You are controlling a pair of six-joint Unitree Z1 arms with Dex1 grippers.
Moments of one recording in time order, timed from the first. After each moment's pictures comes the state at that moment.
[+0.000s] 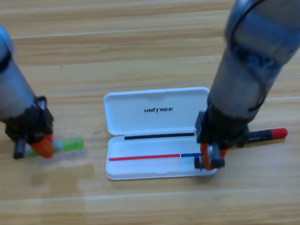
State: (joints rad) arm 0 -0.51 1.87 -1.13 0.68 0.00 0.90; arm 1 0.95 2.03 -1.55 0.92 0.09 -0.61
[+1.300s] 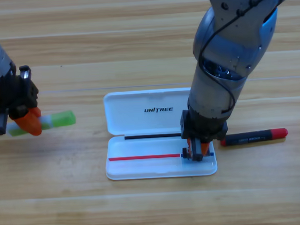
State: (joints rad) arm 0 -0.50 1.75 -1.25 0.85 -0.02 0.92; arm 1 0.95 2.15 -1.63 0.87 0.00 -0.63
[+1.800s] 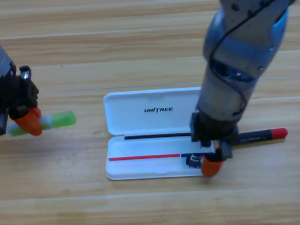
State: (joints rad) arm 0 -0.50 1.75 -1.25 0.85 -0.02 0.92; arm 1 0.94 2.10 -1.58 0.87 -0.01 -0.64
